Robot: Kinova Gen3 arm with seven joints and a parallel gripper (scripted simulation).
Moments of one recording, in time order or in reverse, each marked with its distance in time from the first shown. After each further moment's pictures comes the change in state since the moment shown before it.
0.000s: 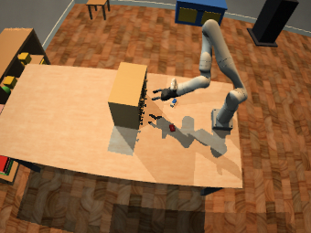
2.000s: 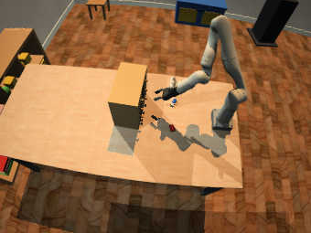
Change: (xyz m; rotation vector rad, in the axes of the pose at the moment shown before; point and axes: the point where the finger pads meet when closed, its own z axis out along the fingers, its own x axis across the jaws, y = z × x) arm -0.005 0.003 -0.014 -0.130 -0.008 0.005
